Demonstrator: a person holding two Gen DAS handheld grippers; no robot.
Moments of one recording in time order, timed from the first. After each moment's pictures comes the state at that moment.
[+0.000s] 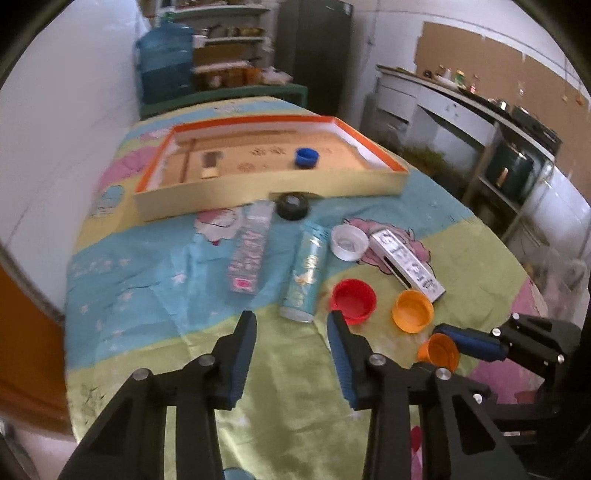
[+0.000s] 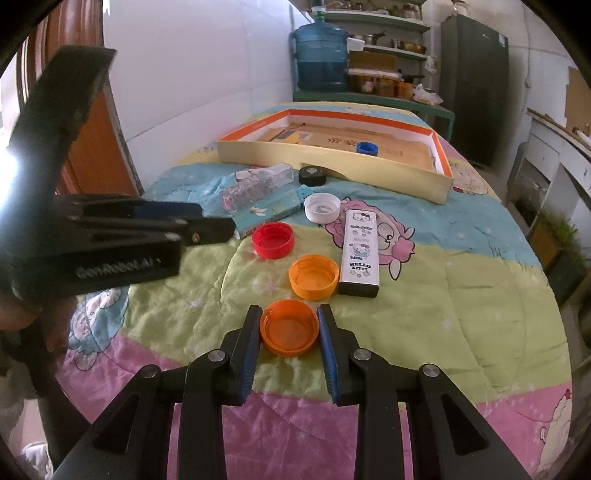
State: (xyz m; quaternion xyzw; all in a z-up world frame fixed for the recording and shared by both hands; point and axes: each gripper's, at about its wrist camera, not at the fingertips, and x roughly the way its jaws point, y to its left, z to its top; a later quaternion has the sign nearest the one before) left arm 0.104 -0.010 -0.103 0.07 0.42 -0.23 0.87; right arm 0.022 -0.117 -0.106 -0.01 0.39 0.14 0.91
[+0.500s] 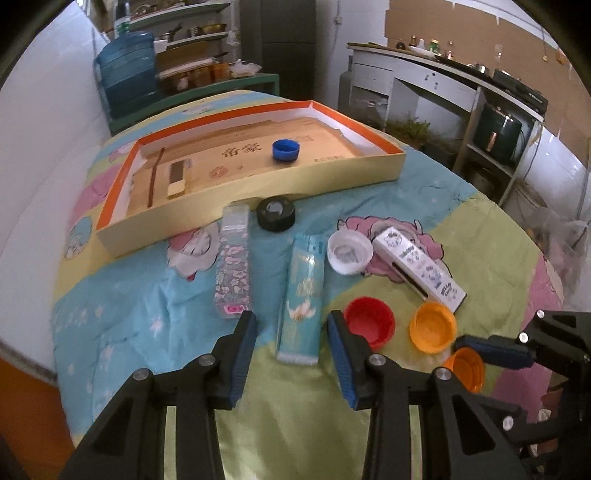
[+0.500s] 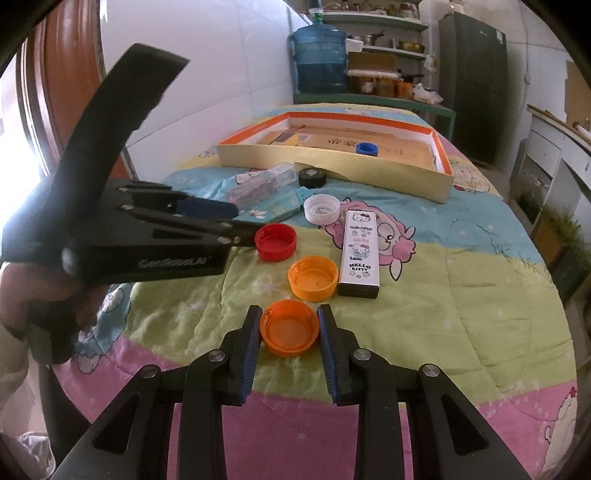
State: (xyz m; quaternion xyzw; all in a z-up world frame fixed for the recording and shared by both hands) left arm 0.135 -0.035 -0.112 0.13 0.42 -0.26 0.86; right arm 0.022 -0.120 -0.107 0.00 0.39 0.14 0.91
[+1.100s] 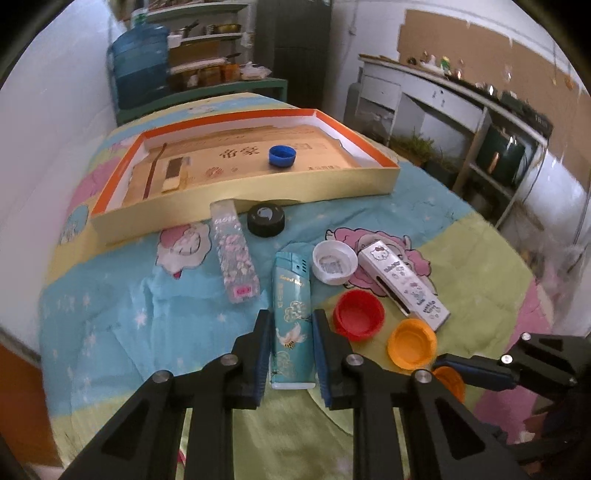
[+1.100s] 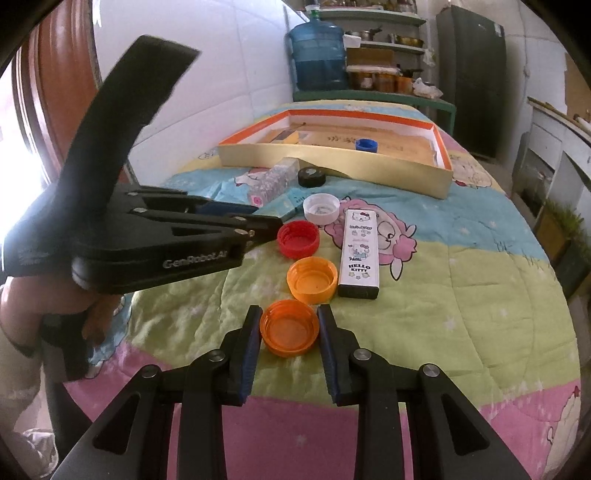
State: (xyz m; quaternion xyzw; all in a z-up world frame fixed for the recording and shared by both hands) left arm 0.123 -0.035 -0.110 0.07 0.42 -0.25 0.87; right arm 0.023 -0.123 -0.105 0.01 0.40 0.14 0.91
